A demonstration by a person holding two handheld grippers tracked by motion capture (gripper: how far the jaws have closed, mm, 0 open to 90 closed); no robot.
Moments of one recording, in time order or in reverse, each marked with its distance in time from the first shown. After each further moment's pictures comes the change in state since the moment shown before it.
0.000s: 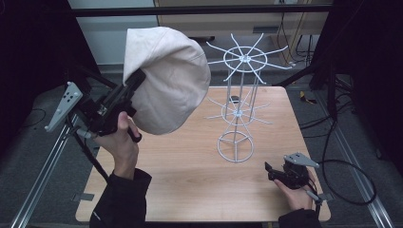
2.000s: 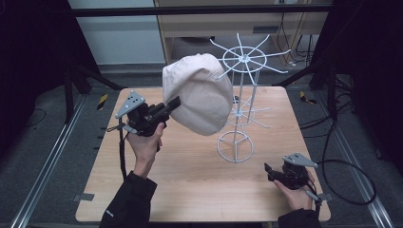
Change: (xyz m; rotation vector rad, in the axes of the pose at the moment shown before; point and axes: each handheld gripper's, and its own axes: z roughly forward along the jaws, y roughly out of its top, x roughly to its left) left arm 0.033 -0.097 0.034 0.431 0.018 0.027; right arm 0.001 -0.002 0.002 0.020 0.003 -0.010
